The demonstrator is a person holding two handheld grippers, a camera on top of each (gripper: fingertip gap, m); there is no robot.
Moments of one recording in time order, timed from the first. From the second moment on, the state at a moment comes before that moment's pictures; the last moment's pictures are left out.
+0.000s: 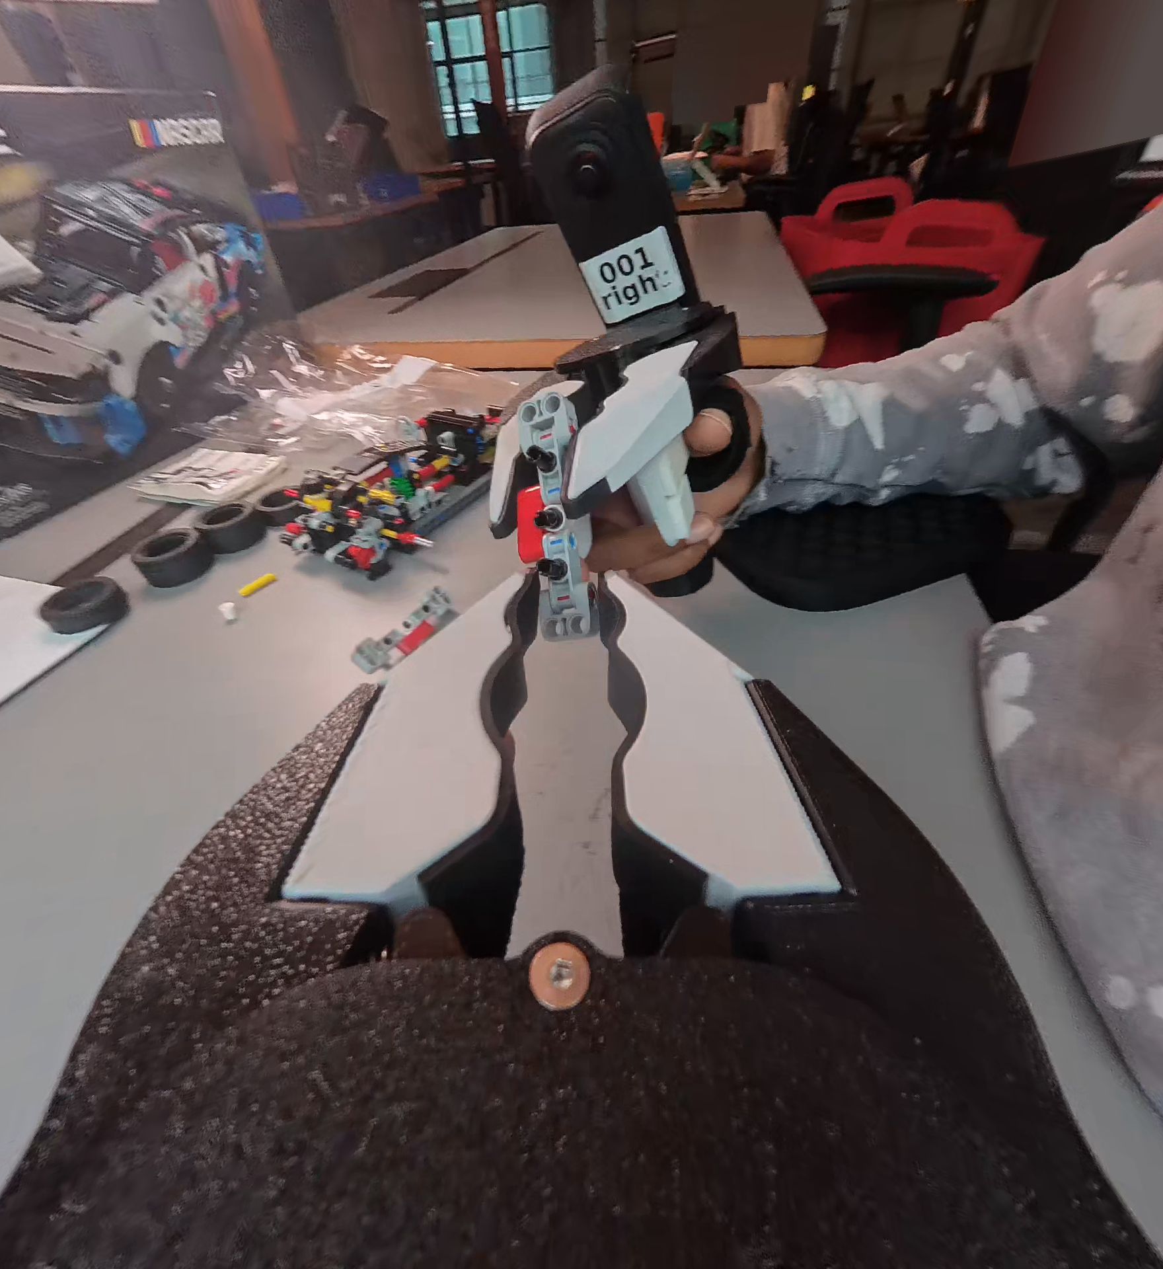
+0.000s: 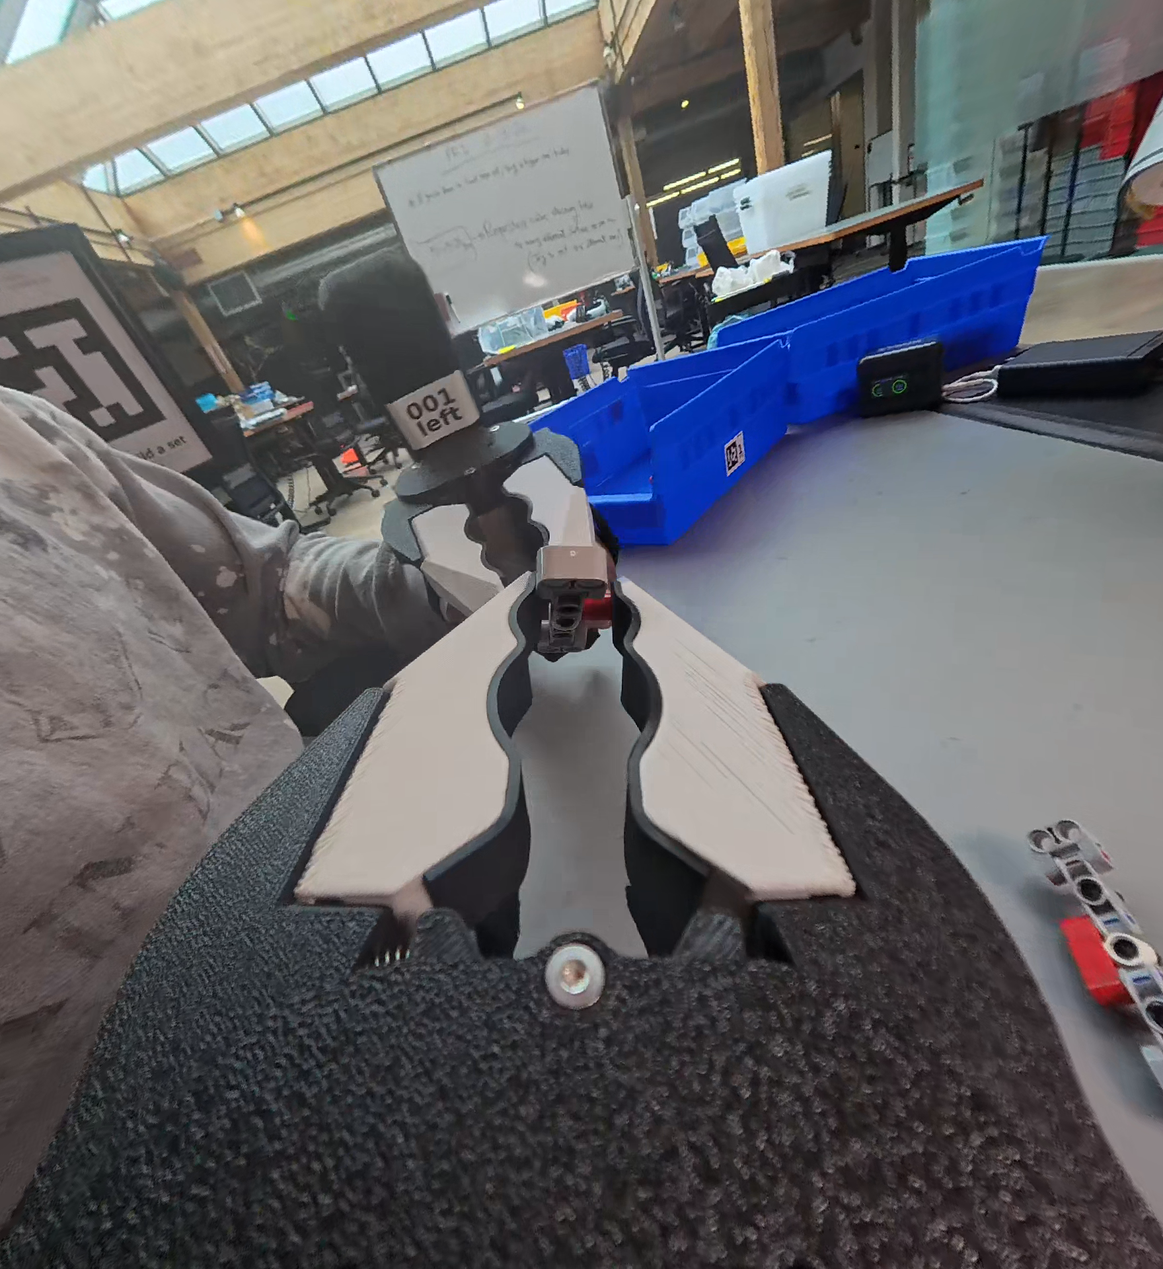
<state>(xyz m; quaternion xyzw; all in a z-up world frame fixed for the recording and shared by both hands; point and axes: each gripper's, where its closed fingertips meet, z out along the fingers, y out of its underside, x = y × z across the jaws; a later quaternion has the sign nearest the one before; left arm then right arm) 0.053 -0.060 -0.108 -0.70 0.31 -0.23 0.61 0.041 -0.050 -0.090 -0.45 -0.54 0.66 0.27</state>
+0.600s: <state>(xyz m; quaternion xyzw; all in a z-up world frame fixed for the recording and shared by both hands) 0.081 -0.091 -0.131 -0.73 0.29 -0.44 0.44 0.069 -0.077 -0.121 -0.40 -0.67 0.60 0.19</state>
